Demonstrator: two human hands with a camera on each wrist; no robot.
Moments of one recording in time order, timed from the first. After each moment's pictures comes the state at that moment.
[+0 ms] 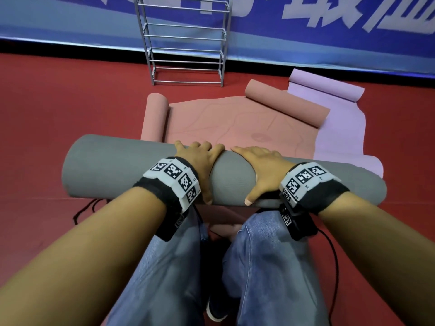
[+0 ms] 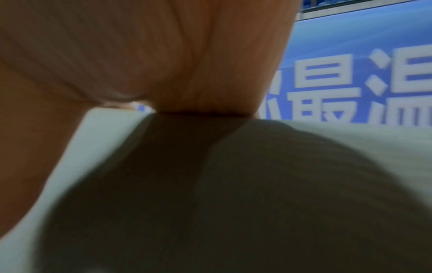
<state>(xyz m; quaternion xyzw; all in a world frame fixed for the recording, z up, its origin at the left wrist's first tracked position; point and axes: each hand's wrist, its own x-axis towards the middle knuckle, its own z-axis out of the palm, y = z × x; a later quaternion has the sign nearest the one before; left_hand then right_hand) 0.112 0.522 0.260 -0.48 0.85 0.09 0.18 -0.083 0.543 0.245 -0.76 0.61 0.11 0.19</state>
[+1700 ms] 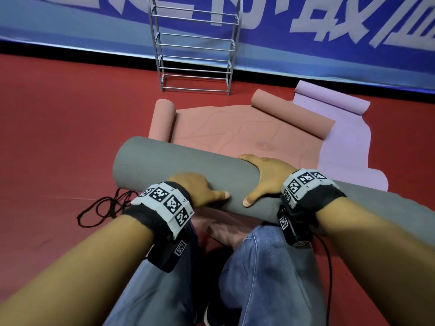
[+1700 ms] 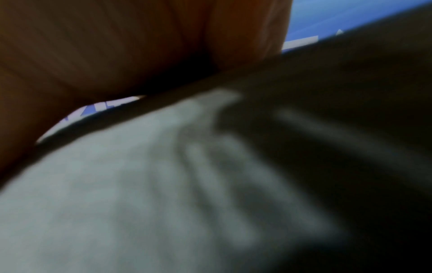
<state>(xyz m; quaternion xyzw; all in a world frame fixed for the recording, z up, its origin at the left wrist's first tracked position) 0.130 0.547 0.242 -0.58 0.76 0.26 0.15 -0.079 0.534 0.246 -0.72 0.65 0.07 0.24</state>
